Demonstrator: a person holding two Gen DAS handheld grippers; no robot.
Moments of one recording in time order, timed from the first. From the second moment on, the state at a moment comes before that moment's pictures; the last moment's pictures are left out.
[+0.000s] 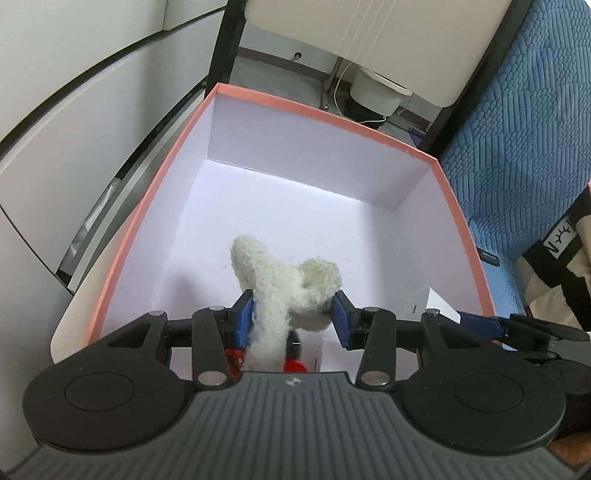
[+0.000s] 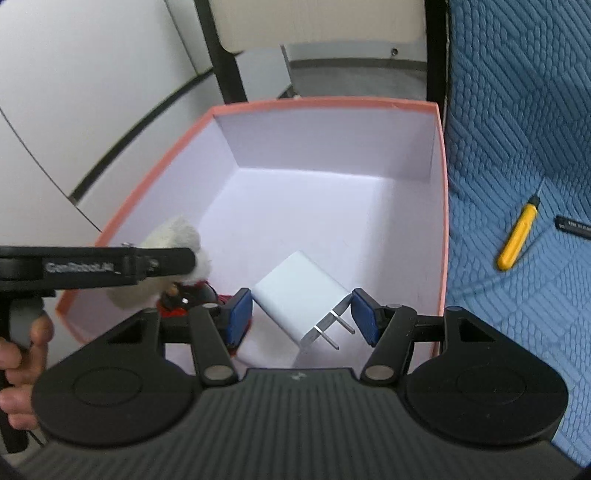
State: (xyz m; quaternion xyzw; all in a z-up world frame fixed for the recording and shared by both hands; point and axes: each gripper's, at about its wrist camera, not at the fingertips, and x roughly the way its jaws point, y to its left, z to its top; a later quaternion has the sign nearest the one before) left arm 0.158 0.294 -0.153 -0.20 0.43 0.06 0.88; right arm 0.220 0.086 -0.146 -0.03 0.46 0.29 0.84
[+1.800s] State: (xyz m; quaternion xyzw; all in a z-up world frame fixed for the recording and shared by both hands) left arm 0.102 0.132 -0.058 -0.16 0.34 -0.01 0.93; right arm 0.156 -0.081 -0.065 -0.01 0.36 0.22 0.91
